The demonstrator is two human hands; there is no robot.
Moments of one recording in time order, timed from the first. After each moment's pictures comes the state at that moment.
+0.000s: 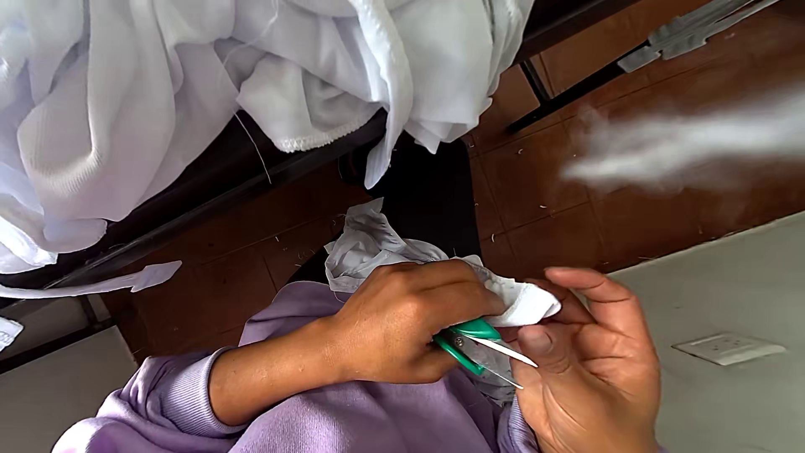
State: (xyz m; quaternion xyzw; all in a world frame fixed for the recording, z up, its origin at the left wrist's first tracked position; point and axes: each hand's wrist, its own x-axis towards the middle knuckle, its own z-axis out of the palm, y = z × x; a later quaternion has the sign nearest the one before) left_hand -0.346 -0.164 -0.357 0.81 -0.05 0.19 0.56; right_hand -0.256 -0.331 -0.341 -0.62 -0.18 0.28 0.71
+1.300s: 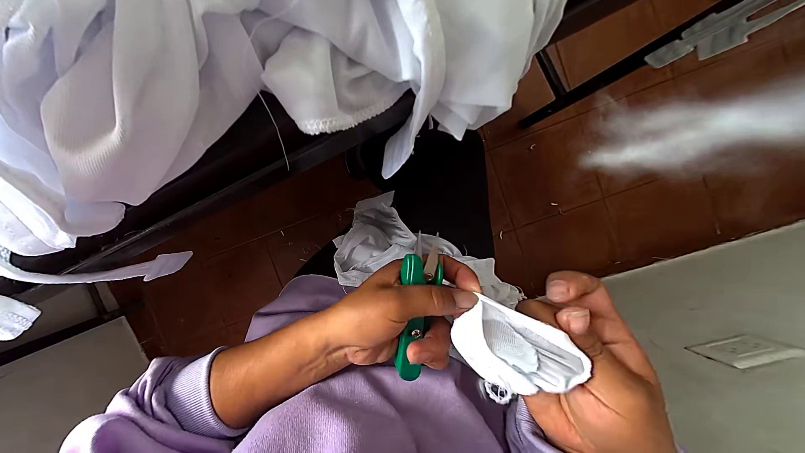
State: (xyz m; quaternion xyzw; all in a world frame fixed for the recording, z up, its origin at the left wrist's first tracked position) left_hand -0.364 -0.165 -0.356 0.17 0.15 -0.09 0.97; right_hand -0.254 -0.337 -0.343 -0.47 -0.12 0.44 0.76
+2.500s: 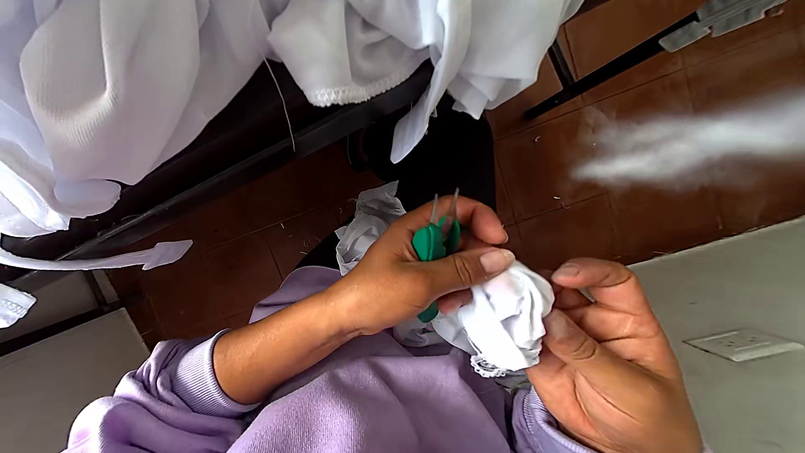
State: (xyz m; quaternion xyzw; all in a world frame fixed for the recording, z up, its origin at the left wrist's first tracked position) left_hand -0.346 -0.155 -0.347 0.40 0.13 0.05 0.91; right_hand -0.251 -0.332 -0.339 -0.51 -0.19 0.42 0.73
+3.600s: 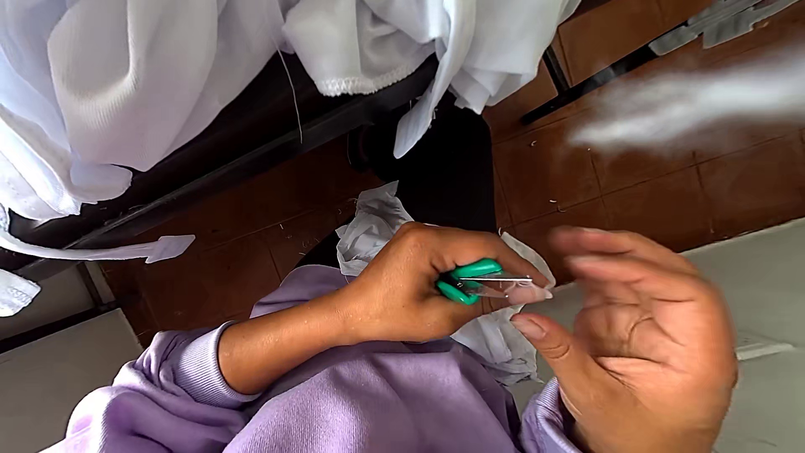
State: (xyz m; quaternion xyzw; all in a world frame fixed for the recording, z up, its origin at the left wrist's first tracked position) left_hand -0.344 -0.156 -0.353 0.65 -0.02 0.21 0.73; right_hand -0.240 -0.337 -0.338 -0.74 -0.40 0.16 0.52
